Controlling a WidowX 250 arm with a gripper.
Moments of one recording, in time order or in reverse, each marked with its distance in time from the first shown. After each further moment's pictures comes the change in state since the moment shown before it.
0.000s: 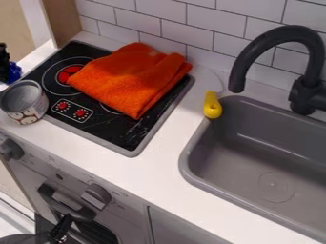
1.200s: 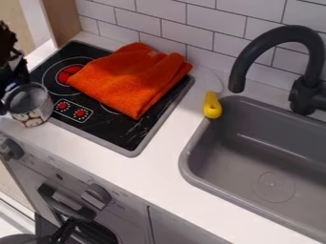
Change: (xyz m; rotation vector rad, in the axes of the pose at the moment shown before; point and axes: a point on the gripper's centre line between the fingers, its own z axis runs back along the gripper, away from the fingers) arm -0.039 -0.007 0.003 -0.144 -0.107 0.056
